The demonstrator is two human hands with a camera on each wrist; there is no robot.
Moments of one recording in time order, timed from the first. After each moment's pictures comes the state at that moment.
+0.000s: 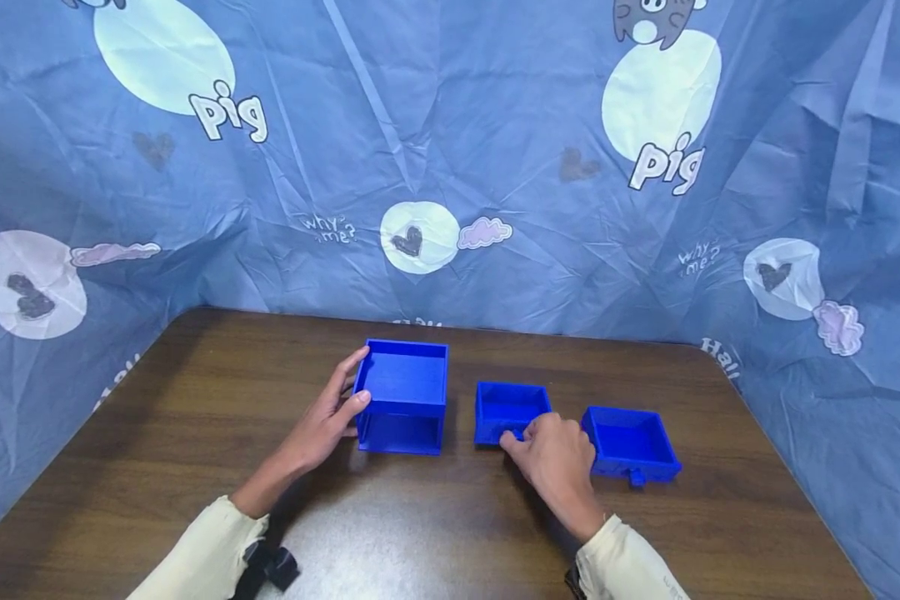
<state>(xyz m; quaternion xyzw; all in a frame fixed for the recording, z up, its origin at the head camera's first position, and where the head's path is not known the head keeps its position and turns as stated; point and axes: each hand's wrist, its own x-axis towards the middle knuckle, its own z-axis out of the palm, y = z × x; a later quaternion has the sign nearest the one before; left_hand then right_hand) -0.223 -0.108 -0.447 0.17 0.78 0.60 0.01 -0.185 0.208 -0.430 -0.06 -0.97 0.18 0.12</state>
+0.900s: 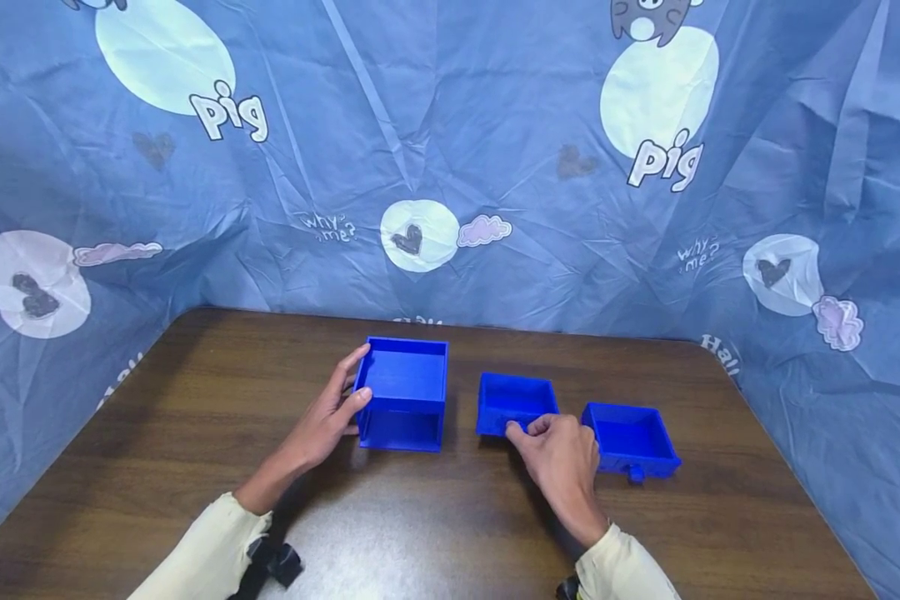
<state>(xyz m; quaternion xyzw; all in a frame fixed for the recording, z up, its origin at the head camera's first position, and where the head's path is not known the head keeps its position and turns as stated) -0.223 -0.107 -0.448 0.16 0.79 0.60 0.01 -0.175 0.207 -0.432 -0.10 -0.93 0.29 0.20</state>
